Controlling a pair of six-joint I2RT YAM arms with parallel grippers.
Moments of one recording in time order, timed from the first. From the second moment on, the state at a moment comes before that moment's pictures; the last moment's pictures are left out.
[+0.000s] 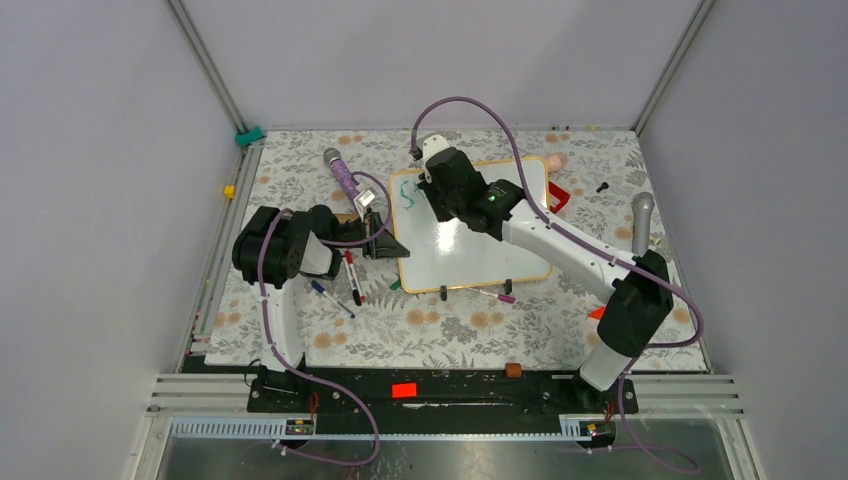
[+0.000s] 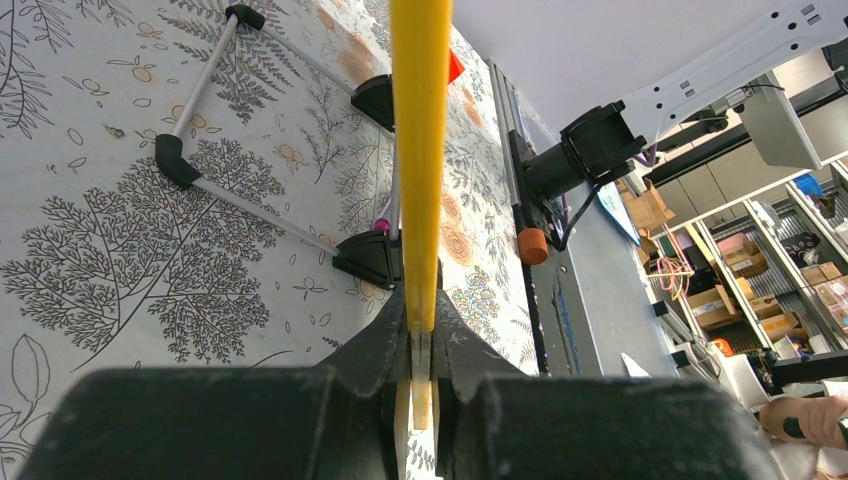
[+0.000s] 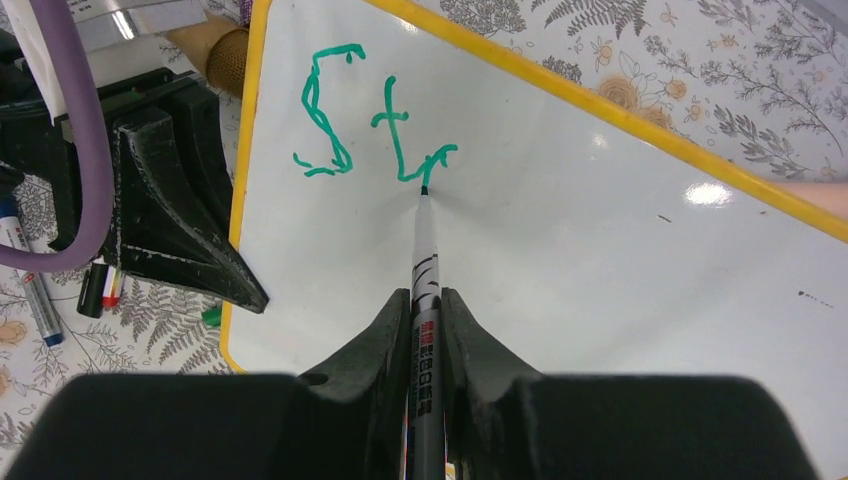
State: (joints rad) left arm -0.16 2.10 0.73 1.46 1.40 -0.89; right arm 0.81 1.69 1.56 -0.55 0.29 0.08
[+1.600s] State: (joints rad) left arm -0.16 2.10 0.73 1.46 1.40 -0.90; right arm 0.79 1.72 1.63 -0.59 0.30 0.08
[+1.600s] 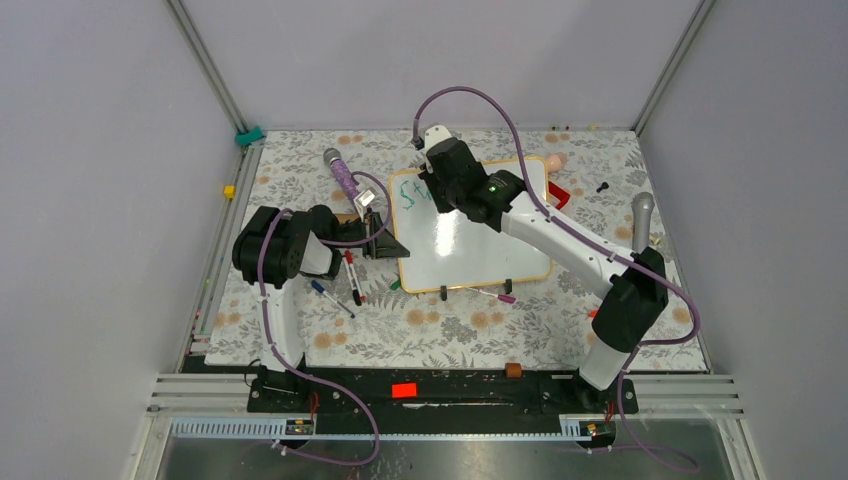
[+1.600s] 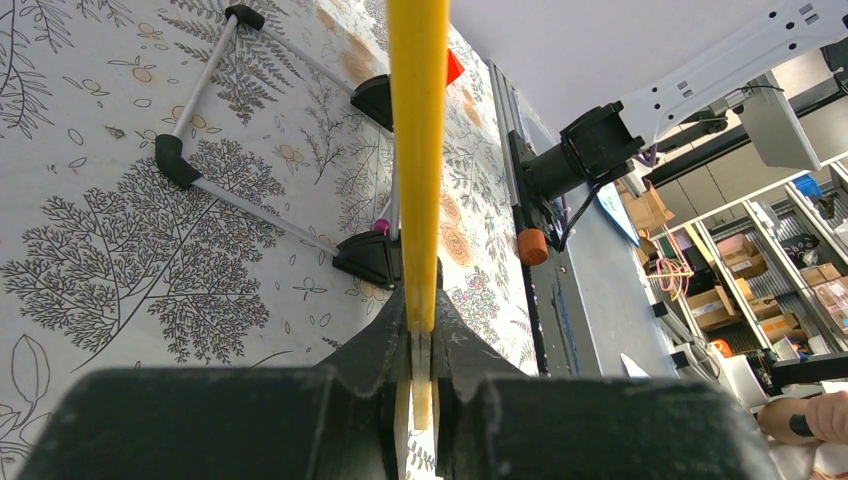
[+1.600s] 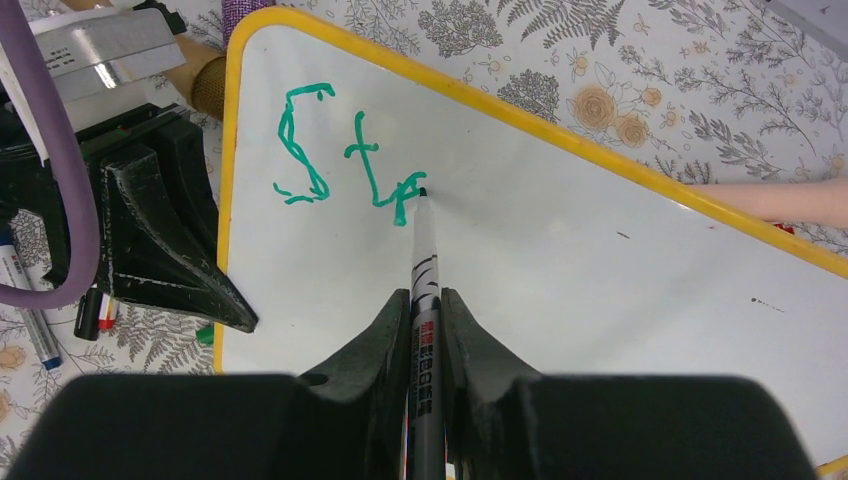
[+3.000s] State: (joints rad) left arm -0.15 2.10 0.68 1.48 1.36 -0.86; right arm 0.92 1.56 1.61 -0.83 0.71 0.48
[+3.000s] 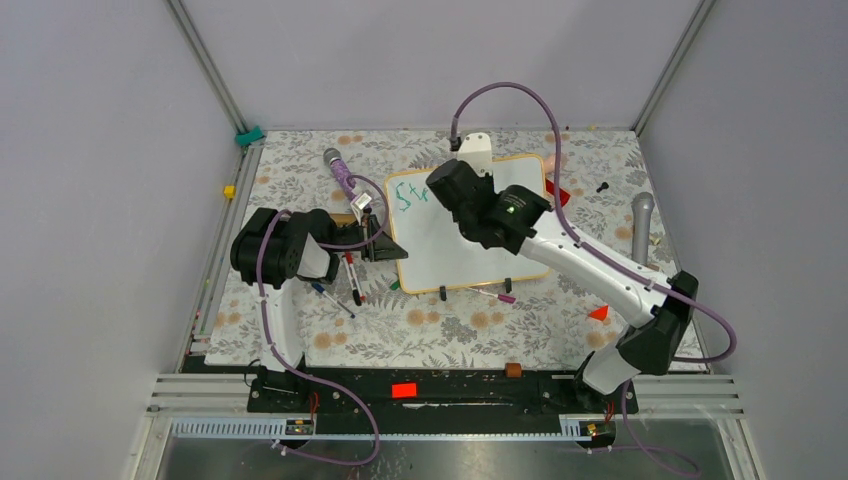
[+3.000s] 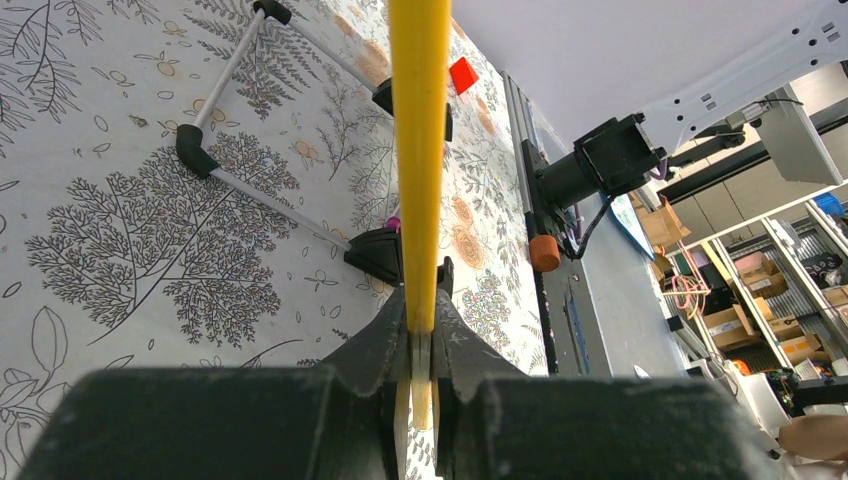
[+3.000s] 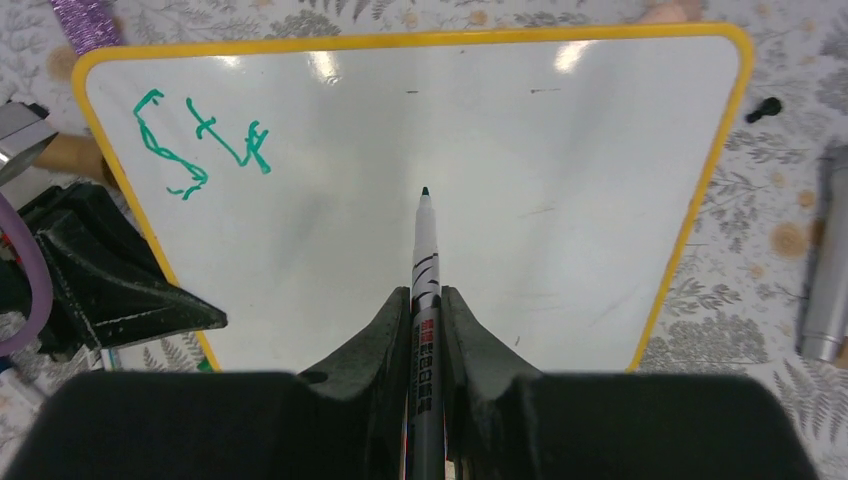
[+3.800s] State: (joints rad) left arm -0.15 2.10 0.70 1.47 1.38 -0.87; right arm 1.00 1.67 1.88 -1.04 0.84 0.48
